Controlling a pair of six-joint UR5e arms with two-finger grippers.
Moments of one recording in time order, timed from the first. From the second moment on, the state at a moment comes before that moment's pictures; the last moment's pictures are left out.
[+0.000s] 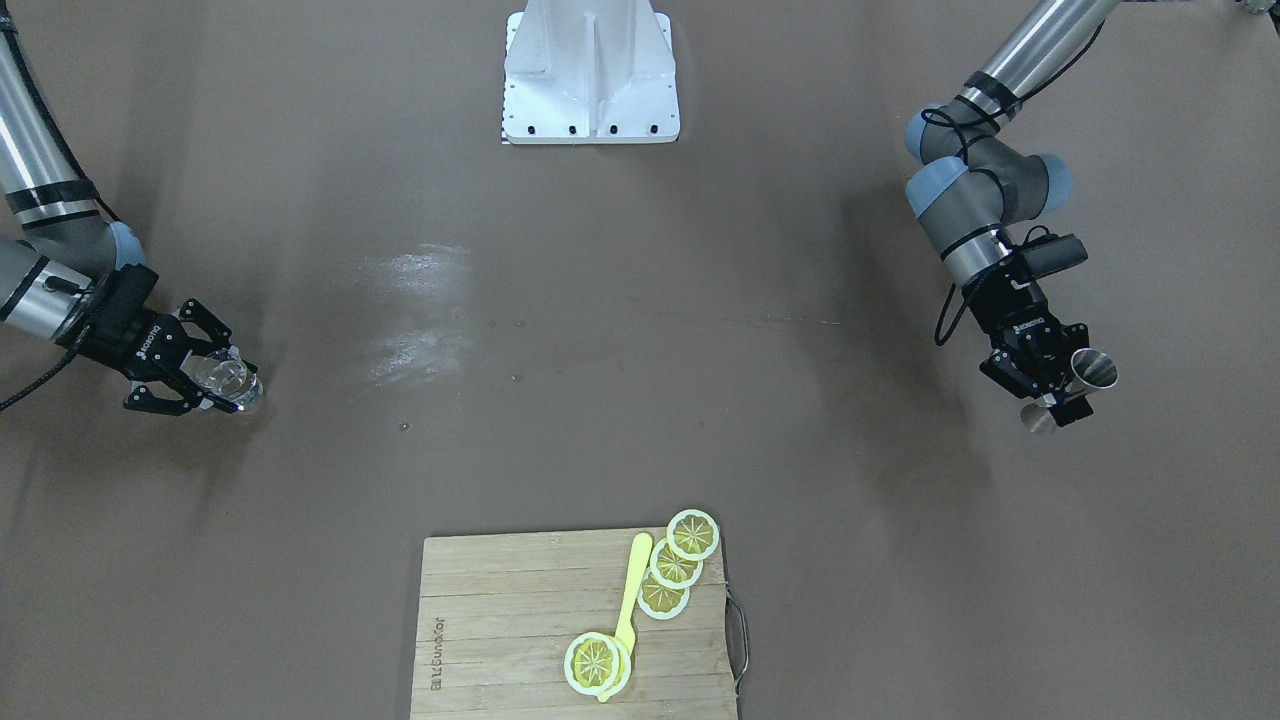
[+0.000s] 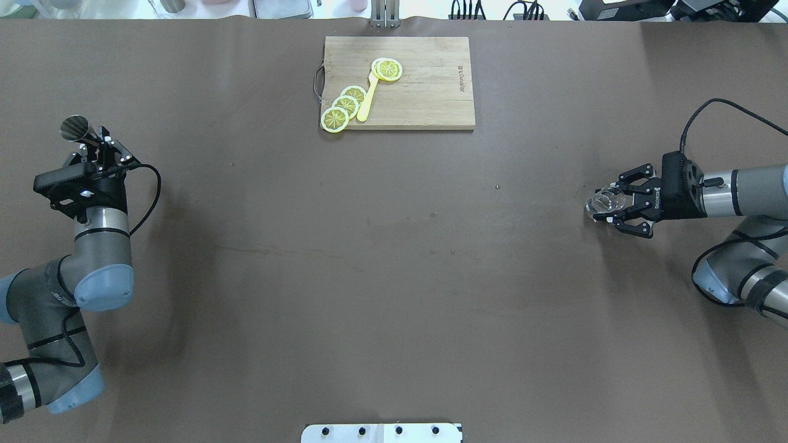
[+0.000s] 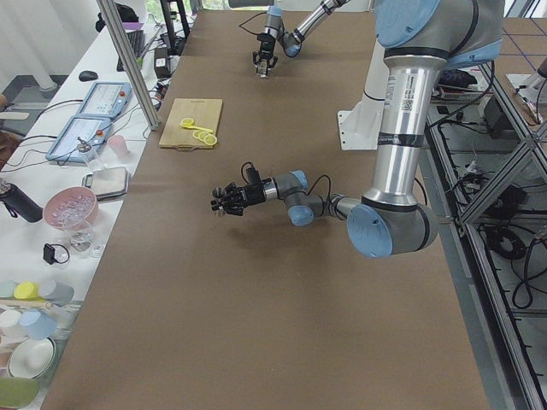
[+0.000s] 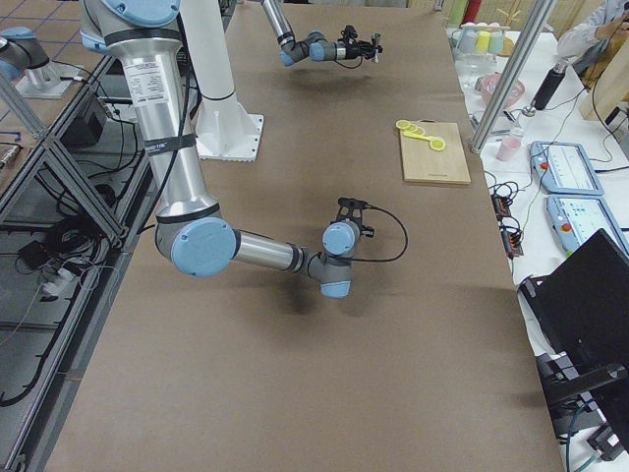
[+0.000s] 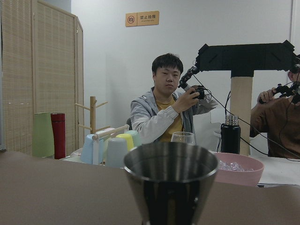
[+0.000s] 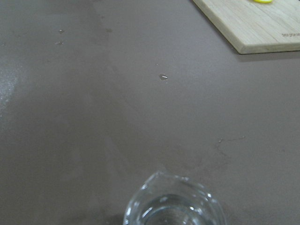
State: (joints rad) left arm -0.50 -1.70 -1.43 -2.37 -0.42 -1.53; right arm 0.89 -1.34 1.01 0.25 2.23 0.04
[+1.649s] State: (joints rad) left arm -0.43 -1.70 -1.44 -2.08 -0.39 -1.79; right arm 0.88 -1.33 1.02 0.25 2.22 0.05
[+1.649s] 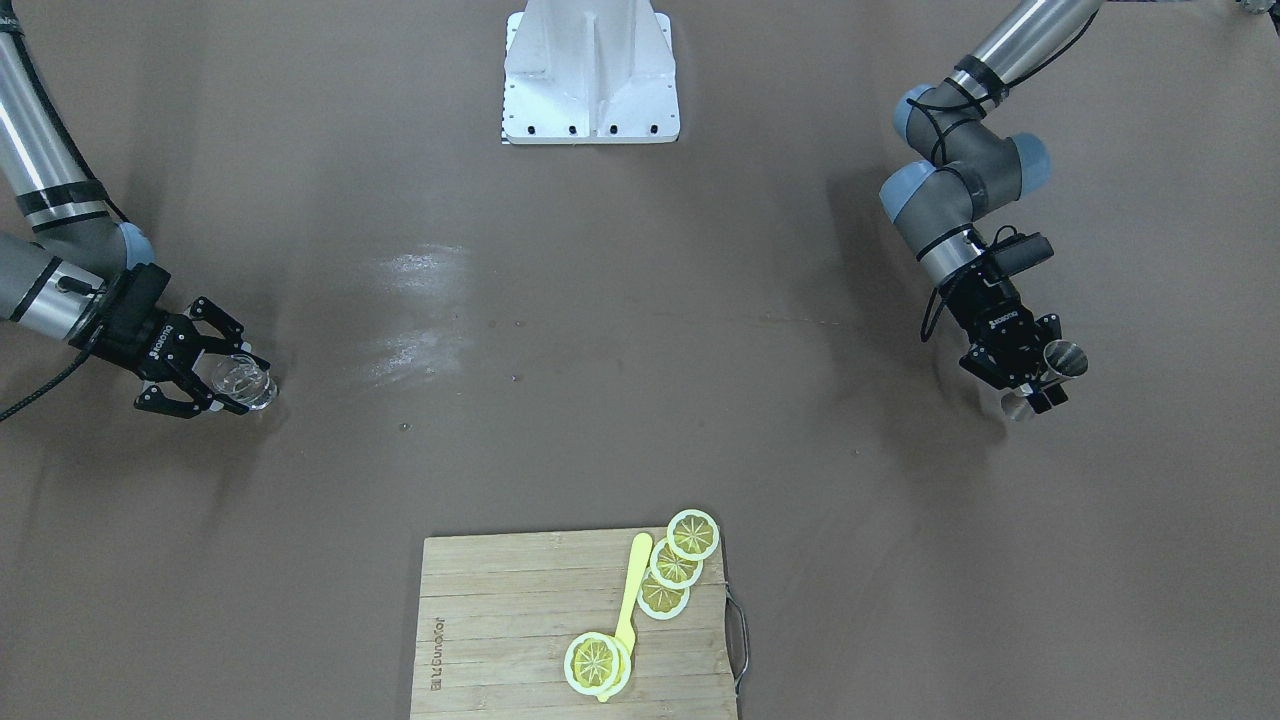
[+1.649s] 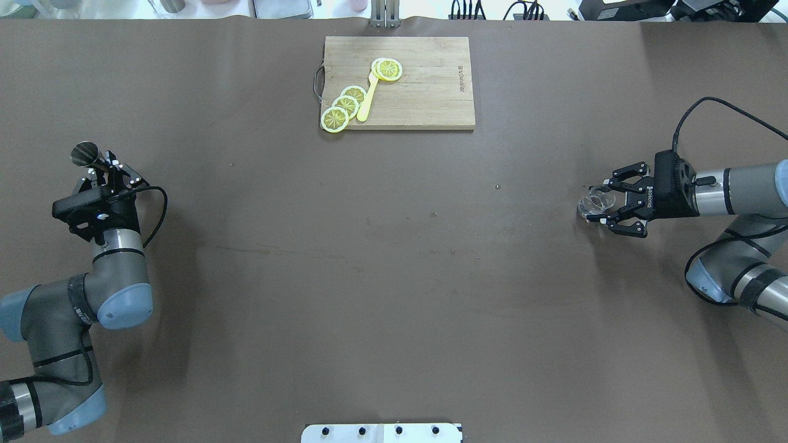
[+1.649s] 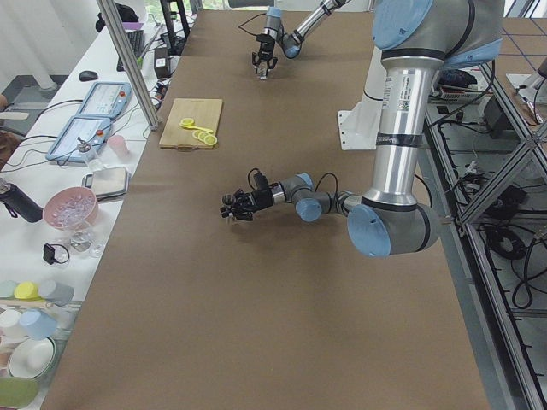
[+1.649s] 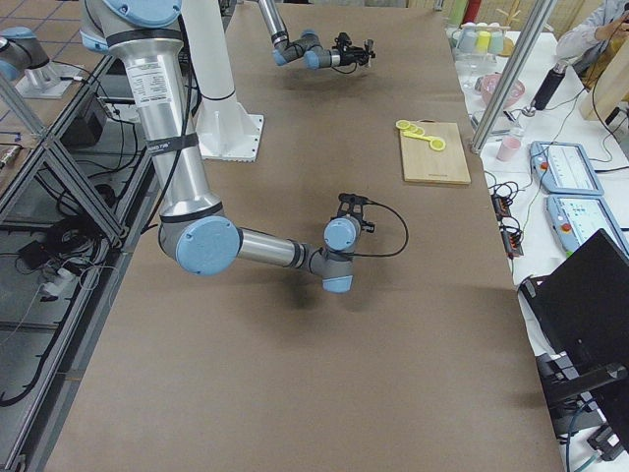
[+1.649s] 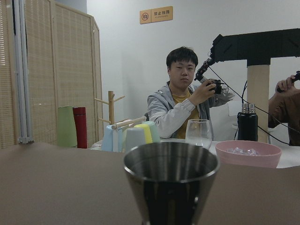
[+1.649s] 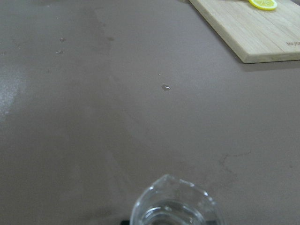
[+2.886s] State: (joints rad) left arm -0.42 -1.72 -1.41 -2.08 -0.38 -1.79; right arm 0.93 -1.36 1.22 0.11 2.28 0.13
